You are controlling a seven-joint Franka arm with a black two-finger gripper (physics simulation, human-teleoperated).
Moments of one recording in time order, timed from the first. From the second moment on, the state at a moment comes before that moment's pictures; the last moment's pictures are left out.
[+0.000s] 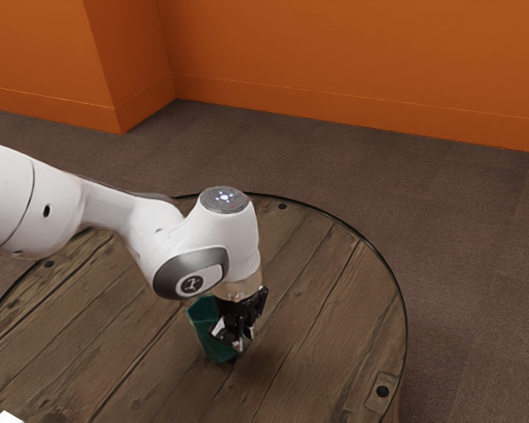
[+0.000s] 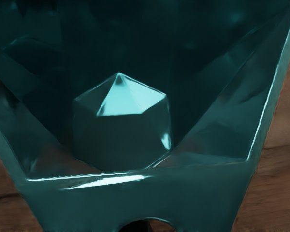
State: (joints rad) arm -0.46 0.12 0.07 -2.29 0.17 2.43 -1.92
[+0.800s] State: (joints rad) arm -0.44 0.16 0.20 -2.20 0.47 2.37 -1.91
